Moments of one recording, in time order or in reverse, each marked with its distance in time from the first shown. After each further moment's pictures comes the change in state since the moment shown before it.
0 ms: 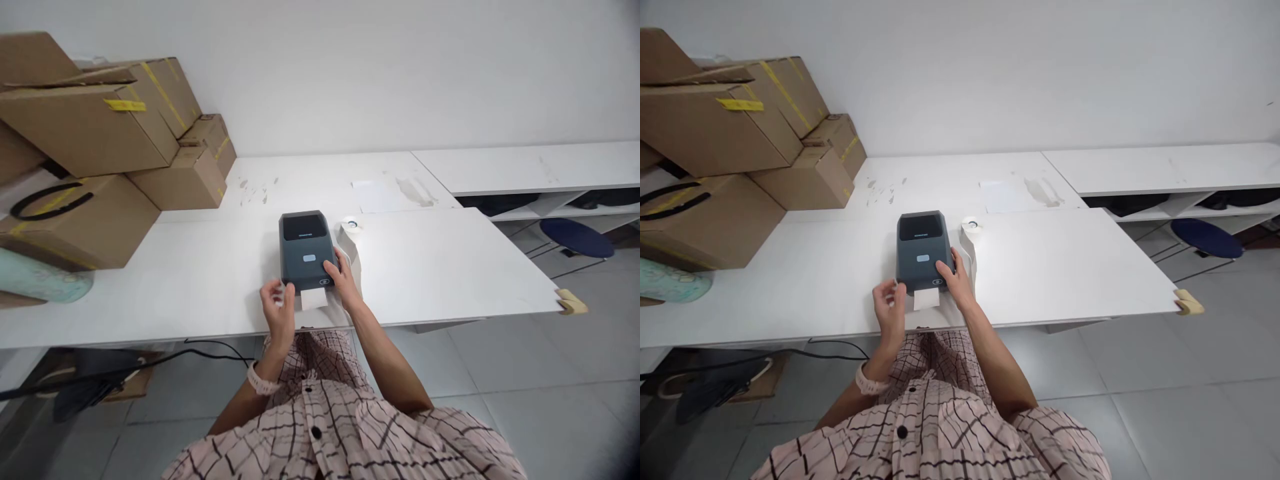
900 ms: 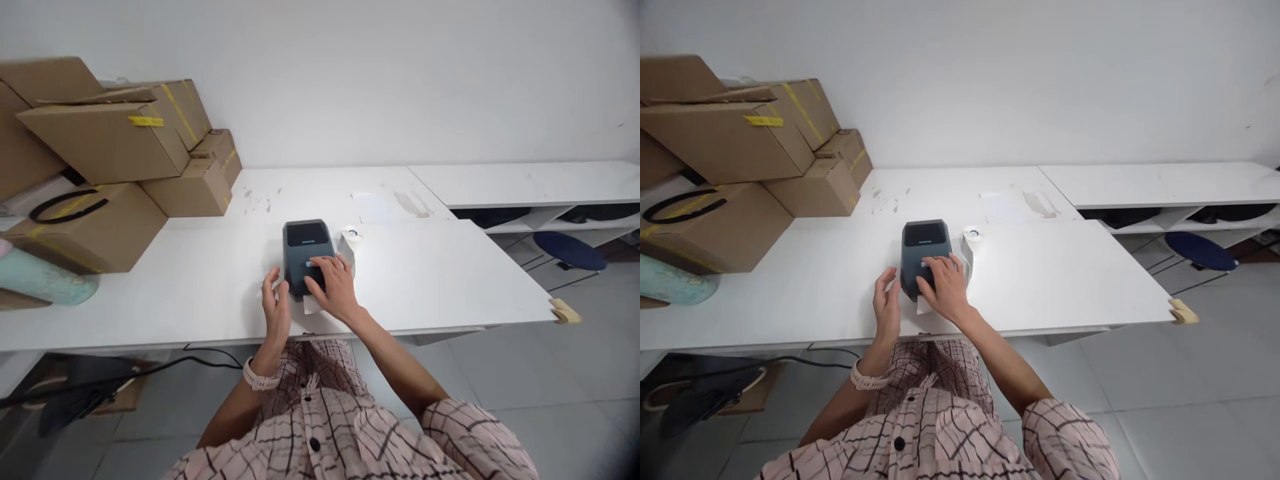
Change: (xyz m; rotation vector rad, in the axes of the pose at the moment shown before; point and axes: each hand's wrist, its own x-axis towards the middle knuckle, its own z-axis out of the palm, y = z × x) left_hand 0.016 0.017 -0.007 -0.104 -0.133 0.078; right_hand -0.031 -0.057 0.026 -0.855 -0.154 -0.622
